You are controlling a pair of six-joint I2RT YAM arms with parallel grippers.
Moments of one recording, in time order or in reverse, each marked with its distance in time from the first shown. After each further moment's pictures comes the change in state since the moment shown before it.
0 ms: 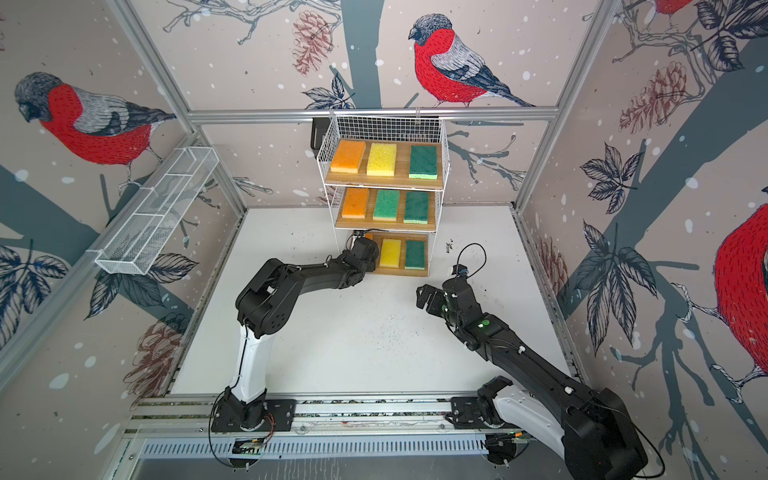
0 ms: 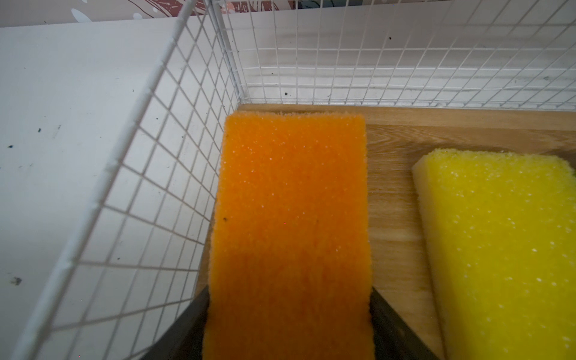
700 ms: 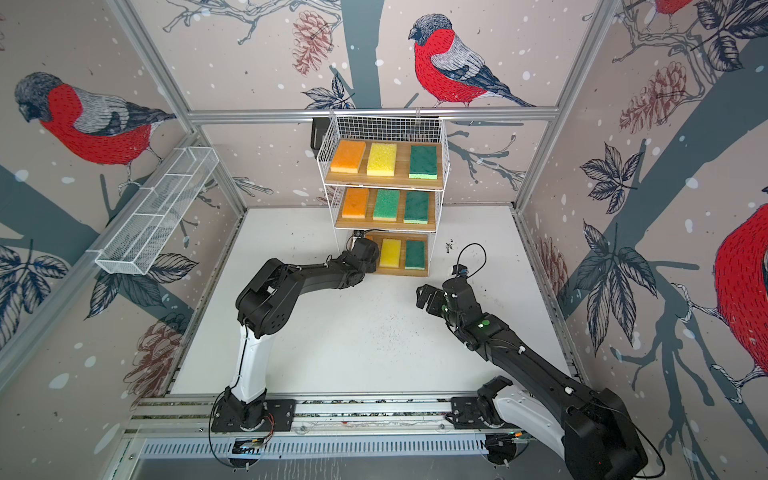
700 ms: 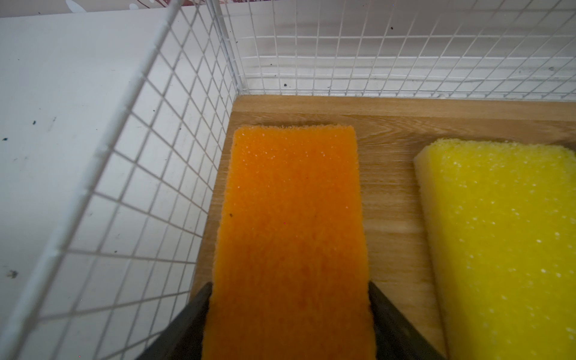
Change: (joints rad) left arm 0.000 -0.004 0.002 -0.023 0.005 -0.008; right arm 0.000 -0.003 0.000 0.000 0.000 0.000
